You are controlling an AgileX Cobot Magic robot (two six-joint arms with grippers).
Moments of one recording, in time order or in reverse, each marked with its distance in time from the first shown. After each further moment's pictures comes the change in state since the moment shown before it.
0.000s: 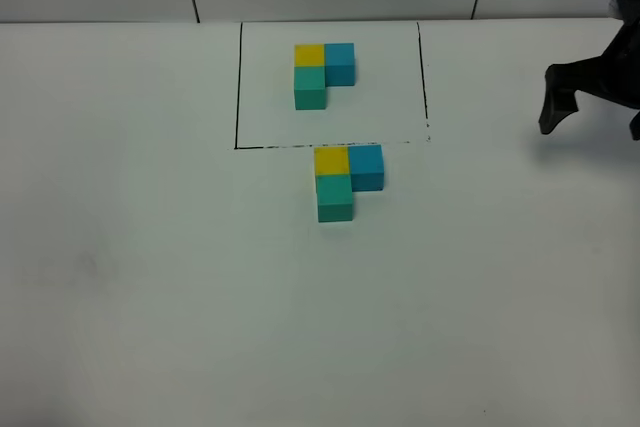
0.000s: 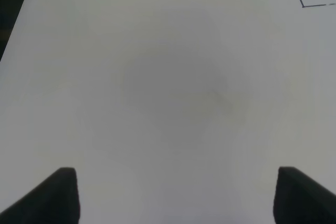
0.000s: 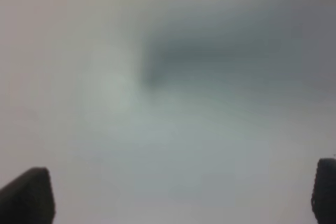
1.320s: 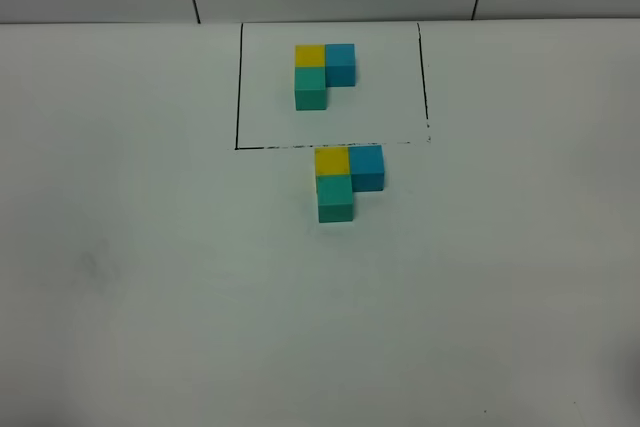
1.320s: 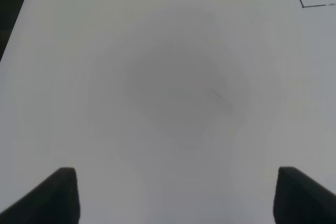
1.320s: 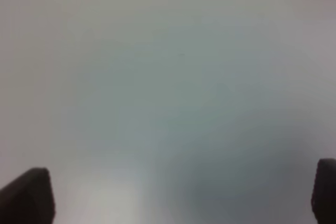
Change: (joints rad) left arm 0.000 0.000 0.000 0.000 0.000 0.000; right arm 0.002 -1.489 0.931 -0.069 -0.005 -0.023
